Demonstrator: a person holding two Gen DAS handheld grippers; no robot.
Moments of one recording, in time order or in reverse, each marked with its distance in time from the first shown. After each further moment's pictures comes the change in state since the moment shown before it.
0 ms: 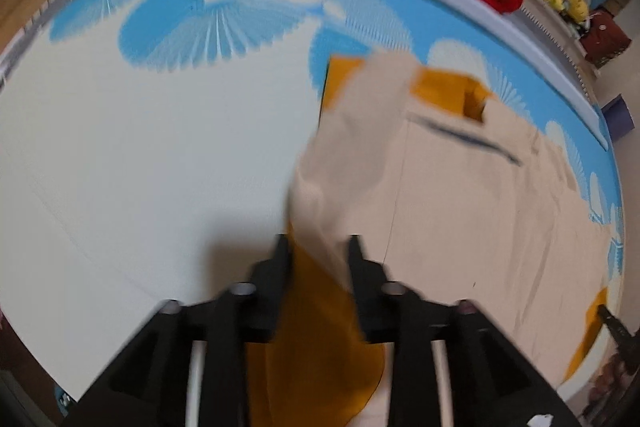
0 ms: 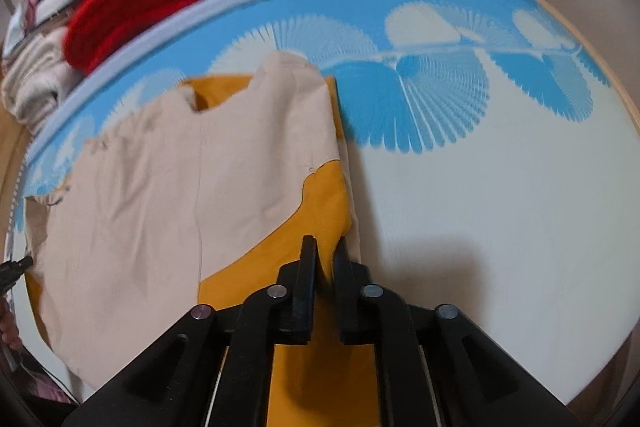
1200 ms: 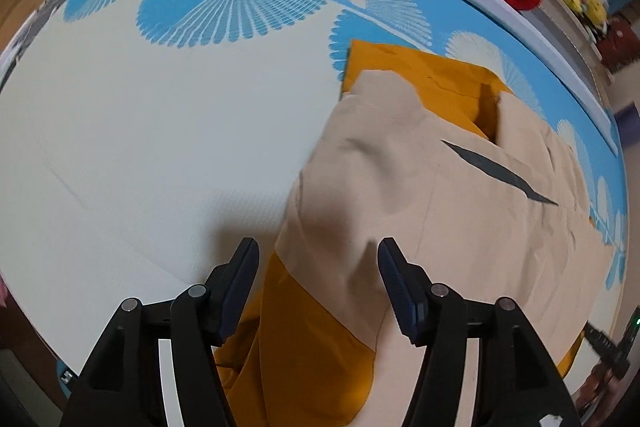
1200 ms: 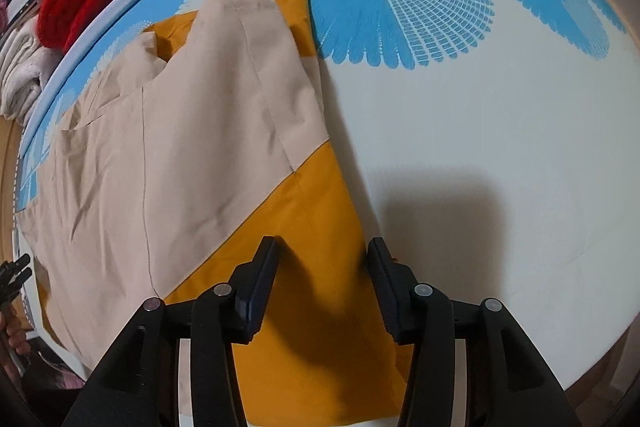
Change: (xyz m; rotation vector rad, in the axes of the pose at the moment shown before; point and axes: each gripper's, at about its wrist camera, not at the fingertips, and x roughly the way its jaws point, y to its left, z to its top) left arm -0.008 0.012 0.000 -0.050 0.036 0.029; right arm 0.041 -0.026 -0.010 0.055 0.212 0.025
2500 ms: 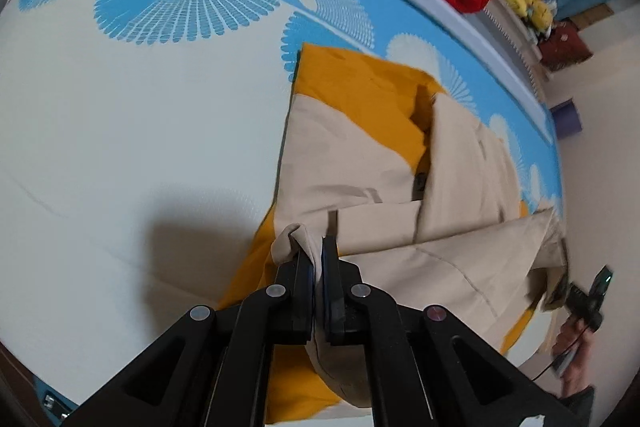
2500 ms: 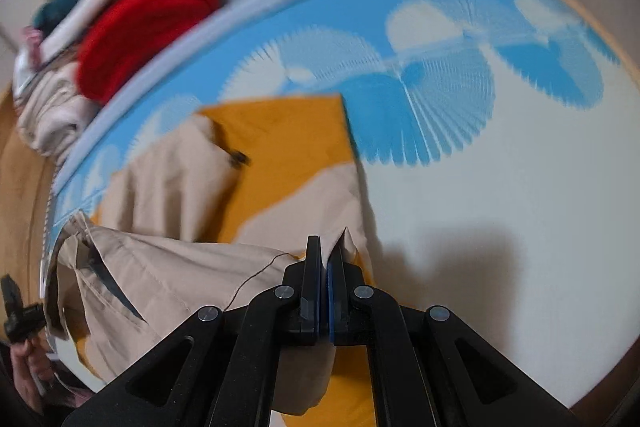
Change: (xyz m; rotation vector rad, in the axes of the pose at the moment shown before) left arm -0.022 0.015 0.008 0.067 0.051 -0.260; right arm -0.059 0.012 0.031 0.055 -0.191 0.105
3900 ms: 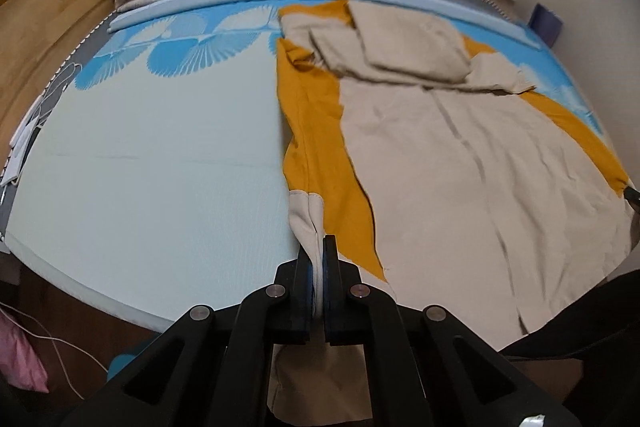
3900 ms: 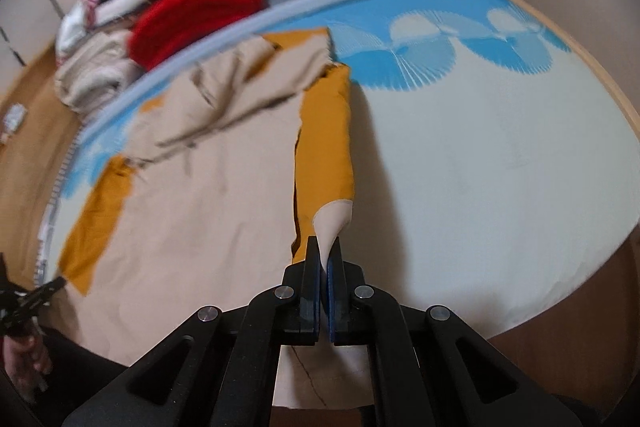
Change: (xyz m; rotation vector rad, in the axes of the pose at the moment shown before) left arm -0.105 -0.025 -0.221 0.357 -0.218 0.217; right arm -0.132 0.033 -0.194 -0.140 -0.149 0.024
